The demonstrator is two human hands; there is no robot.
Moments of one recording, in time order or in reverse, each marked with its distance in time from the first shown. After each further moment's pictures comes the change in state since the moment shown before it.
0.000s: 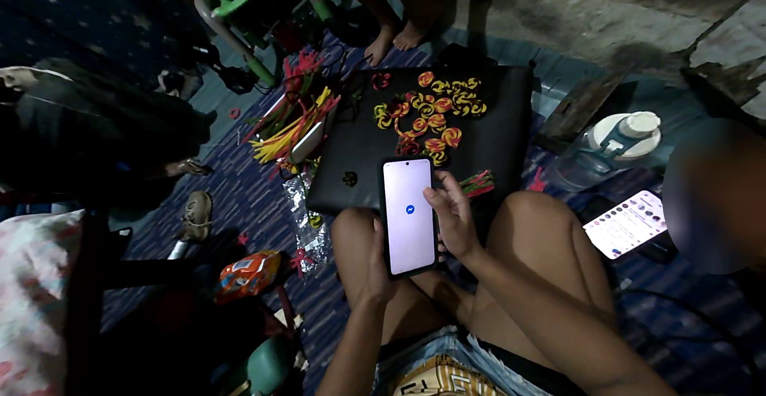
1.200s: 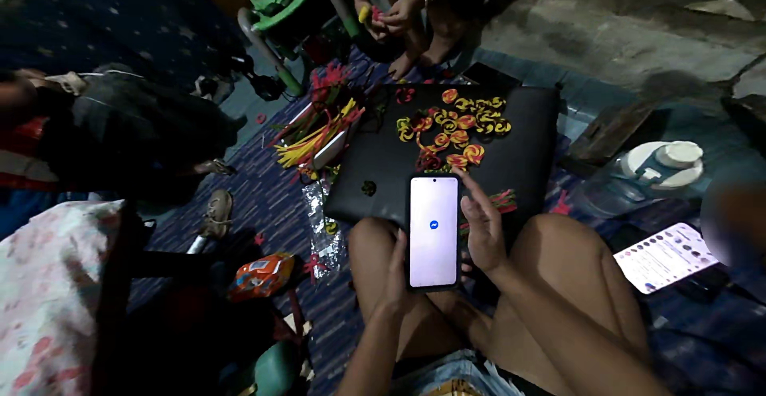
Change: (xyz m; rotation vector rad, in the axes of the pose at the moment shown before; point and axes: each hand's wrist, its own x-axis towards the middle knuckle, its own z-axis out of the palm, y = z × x) left_hand 0.002 -0.002 -0.010 -0.064 -0.038 -0.132; right_hand 0.010 0.009 -0.011 -0.123 -0.059 -0.221
